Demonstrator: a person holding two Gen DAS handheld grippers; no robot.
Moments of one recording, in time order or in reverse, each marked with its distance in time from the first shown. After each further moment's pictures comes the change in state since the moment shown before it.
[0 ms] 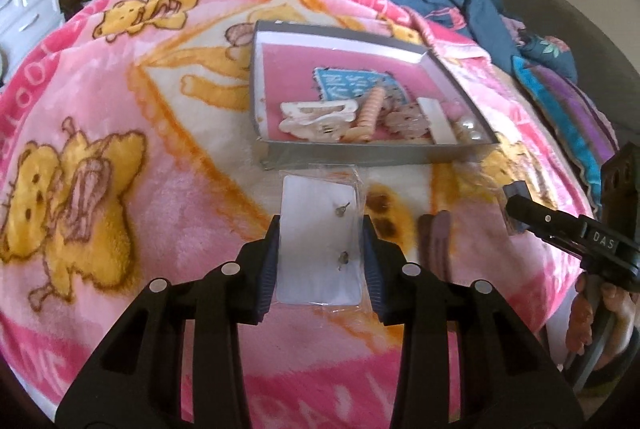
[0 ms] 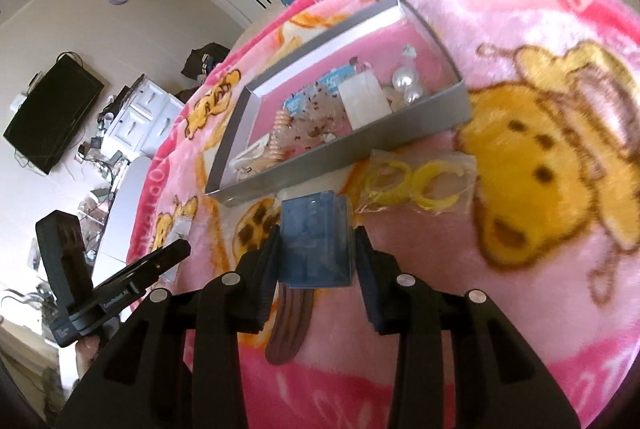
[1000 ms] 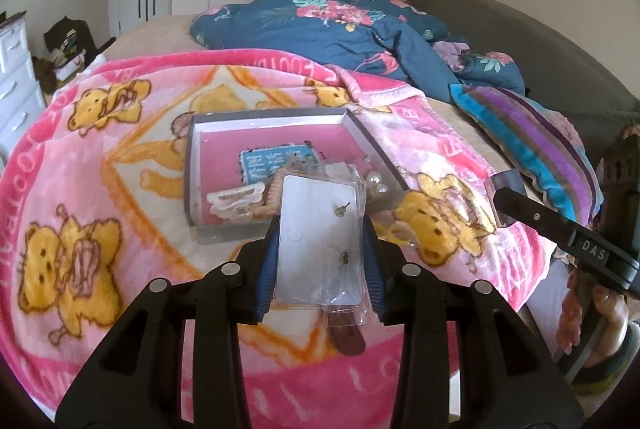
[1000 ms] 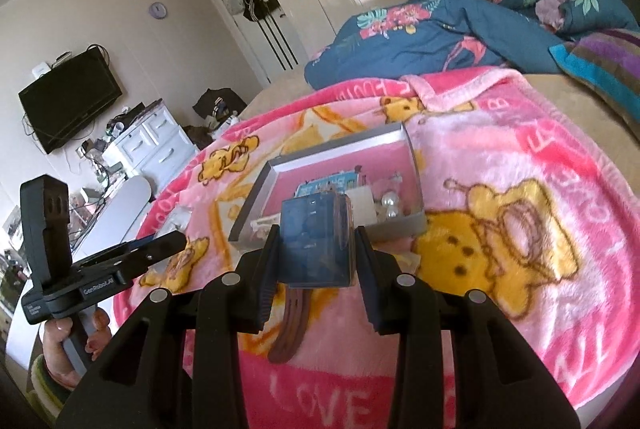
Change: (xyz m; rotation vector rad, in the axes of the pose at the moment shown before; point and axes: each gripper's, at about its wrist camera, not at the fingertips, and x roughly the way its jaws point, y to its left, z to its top) left arm -0.068 -0.081 0.029 0.141 -0.175 -0.081; right arm -0.107 0.039 0.013 -0.218 -0.261 -0.071
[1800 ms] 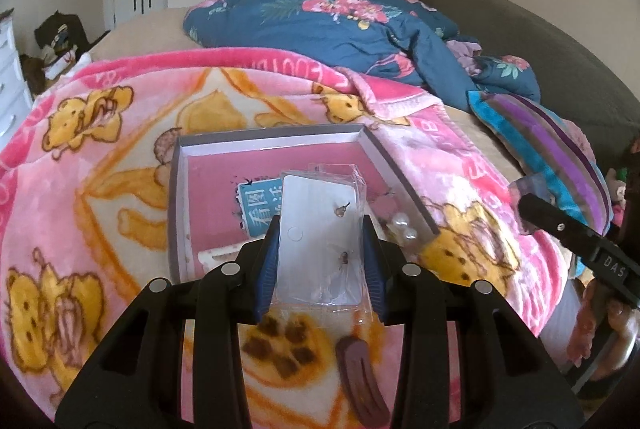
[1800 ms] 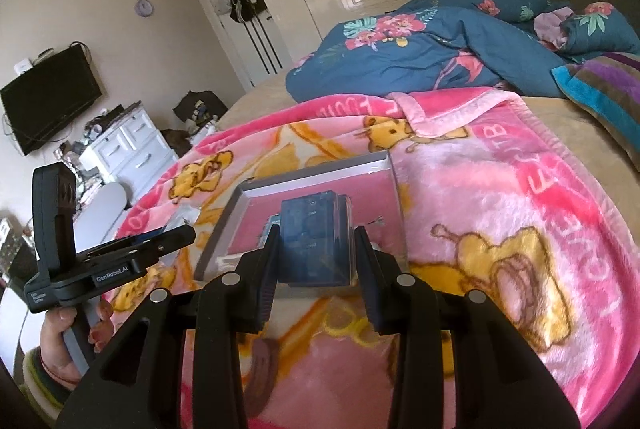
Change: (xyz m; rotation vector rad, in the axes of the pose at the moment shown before) left arm 0.075 0.031 0.050 -0.020 0.037 -0.003; right arm 0.056 -0.019 0.048 -0.020 -0.006 -0.084
